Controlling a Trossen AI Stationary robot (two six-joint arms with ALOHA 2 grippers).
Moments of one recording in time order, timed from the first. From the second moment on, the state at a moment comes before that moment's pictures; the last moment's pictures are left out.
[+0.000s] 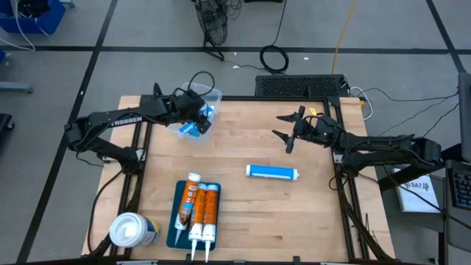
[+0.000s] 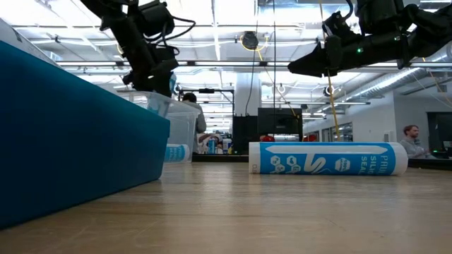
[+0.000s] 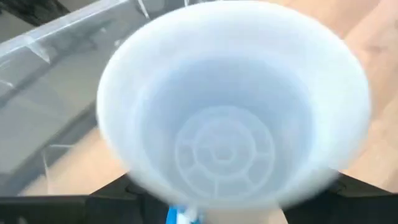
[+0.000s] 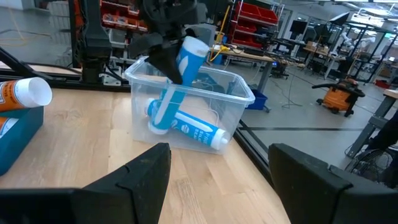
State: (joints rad) left arm 0.47 1.36 1.01 -0.55 -0.25 -0.21; right arm -0.35 0.97 0.34 0.56 0.00 -0.19
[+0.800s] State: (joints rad) left arm 0.47 1.36 1.01 -0.52 -0.26 -0.18; right arm -0.35 0.97 0.34 0.56 0.00 -0.20
